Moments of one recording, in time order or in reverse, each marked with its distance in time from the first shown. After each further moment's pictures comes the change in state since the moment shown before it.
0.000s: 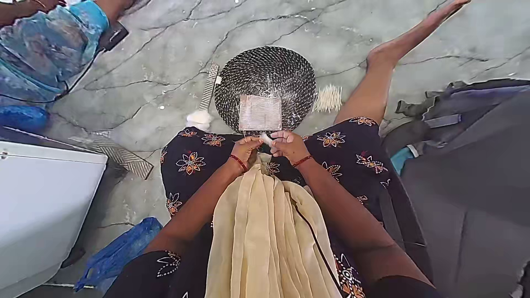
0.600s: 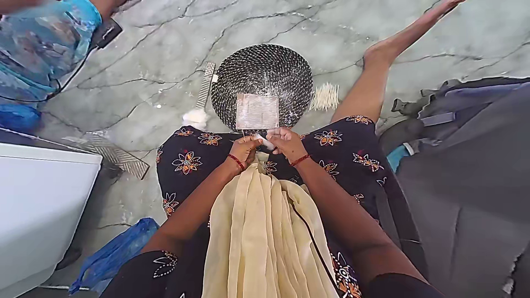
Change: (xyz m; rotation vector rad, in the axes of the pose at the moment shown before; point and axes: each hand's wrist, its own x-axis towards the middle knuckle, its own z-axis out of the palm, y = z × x) left_hand -0.001 0.003 0.004 0.045 -0.020 -0.034; right_hand 0.000 -0.001 -0.002 -0.058 0.018 -0.067
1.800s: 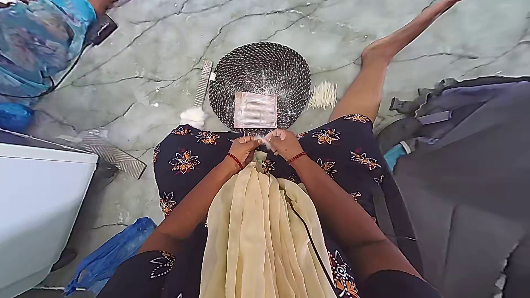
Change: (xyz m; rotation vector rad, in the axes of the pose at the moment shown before) left_hand 0.003 -0.004 -0.001 0.114 -0.033 0.030; right_hand 0.002 -0.001 0.001 -0.204 -0.026 0.041
